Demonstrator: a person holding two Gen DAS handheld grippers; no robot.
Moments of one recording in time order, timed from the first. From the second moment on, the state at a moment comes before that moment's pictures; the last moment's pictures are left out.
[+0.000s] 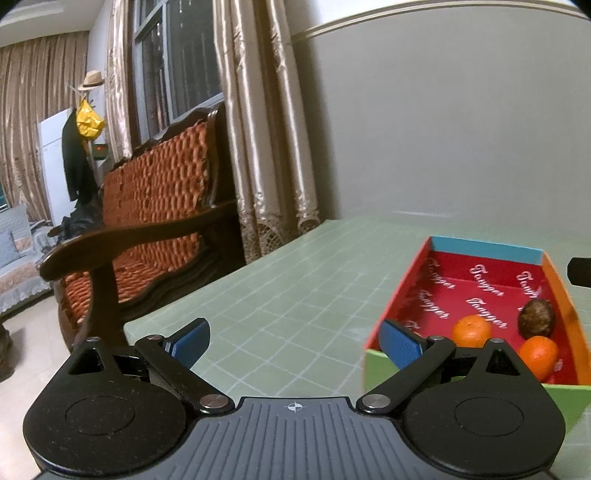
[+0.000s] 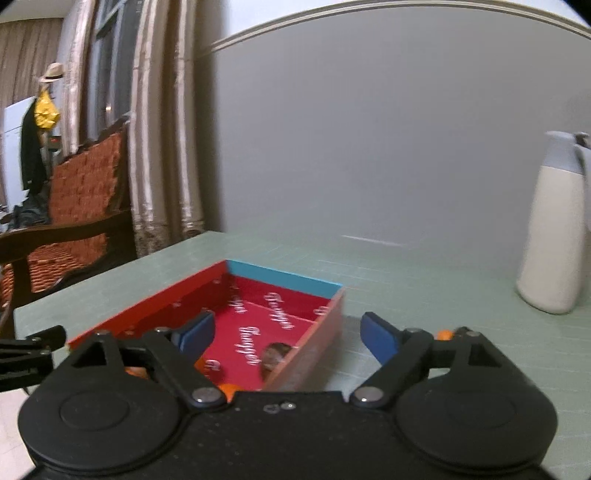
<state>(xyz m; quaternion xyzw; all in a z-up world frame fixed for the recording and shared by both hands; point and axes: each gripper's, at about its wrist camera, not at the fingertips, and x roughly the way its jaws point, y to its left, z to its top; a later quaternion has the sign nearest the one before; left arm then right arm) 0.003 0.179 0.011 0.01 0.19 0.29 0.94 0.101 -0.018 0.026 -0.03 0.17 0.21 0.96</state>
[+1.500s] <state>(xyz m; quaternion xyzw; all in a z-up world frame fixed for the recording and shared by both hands) 0.132 -0.090 0.007 0.12 0.19 0.03 0.98 0.088 -0.282 -0.003 0.07 0.19 -0.20 0.96</state>
